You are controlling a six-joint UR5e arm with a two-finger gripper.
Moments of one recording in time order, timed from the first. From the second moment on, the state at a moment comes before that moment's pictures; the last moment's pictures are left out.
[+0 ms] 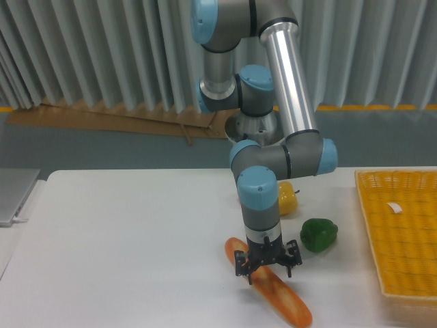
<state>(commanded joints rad) 2.32 -2.10 -1.52 -1.00 1.66 0.02</state>
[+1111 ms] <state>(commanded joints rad) 2.32 -2.11 -1.52 -0.98 1.66 0.06</state>
